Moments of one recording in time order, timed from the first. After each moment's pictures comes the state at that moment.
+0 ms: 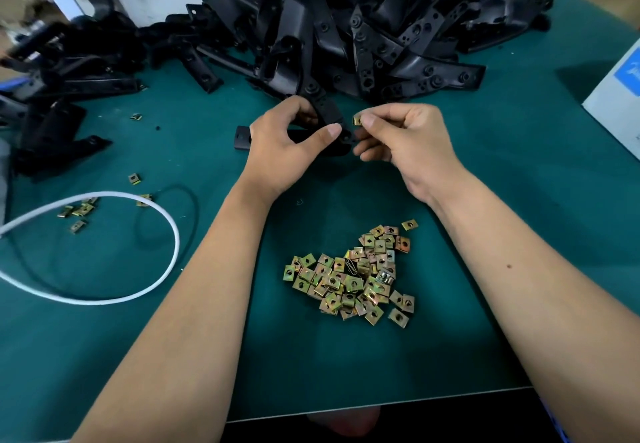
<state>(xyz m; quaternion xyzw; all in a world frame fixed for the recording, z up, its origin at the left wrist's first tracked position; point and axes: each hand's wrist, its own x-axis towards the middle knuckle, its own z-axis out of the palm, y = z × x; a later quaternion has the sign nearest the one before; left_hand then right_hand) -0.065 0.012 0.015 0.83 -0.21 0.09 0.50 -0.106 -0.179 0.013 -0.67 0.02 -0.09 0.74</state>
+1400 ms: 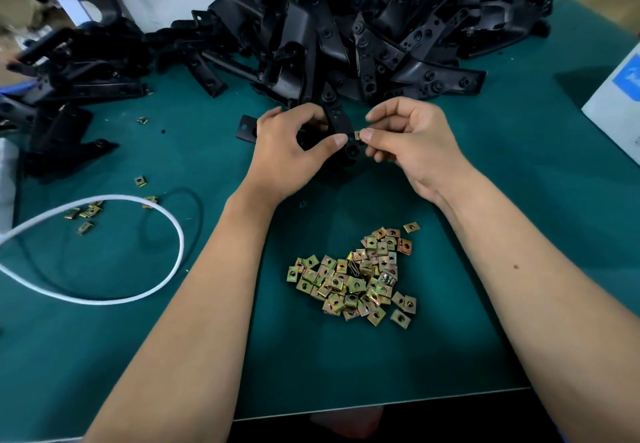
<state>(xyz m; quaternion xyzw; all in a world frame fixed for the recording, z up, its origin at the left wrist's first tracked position) -0.065 0.013 0.019 0.85 -0.27 0.13 0.44 -0.107 -0.187 0.020 -0.70 0.01 -0.08 0.71</state>
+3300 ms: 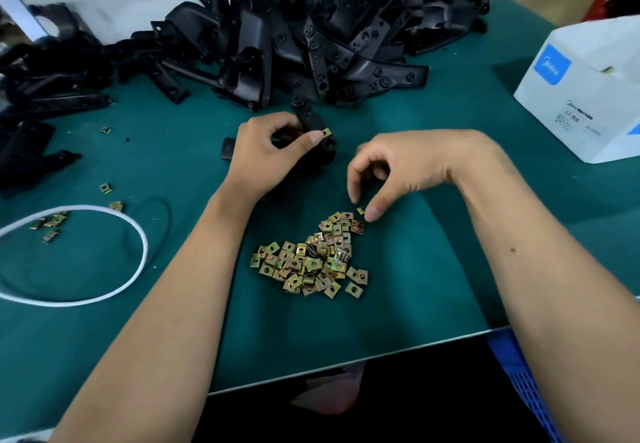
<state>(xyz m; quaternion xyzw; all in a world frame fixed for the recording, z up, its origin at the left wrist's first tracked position) -0.079 -0.010 0.016 0.84 -0.27 0.10 0.46 -0.144 -0.239 0.060 -0.92 -0.19 0.24 0.25</state>
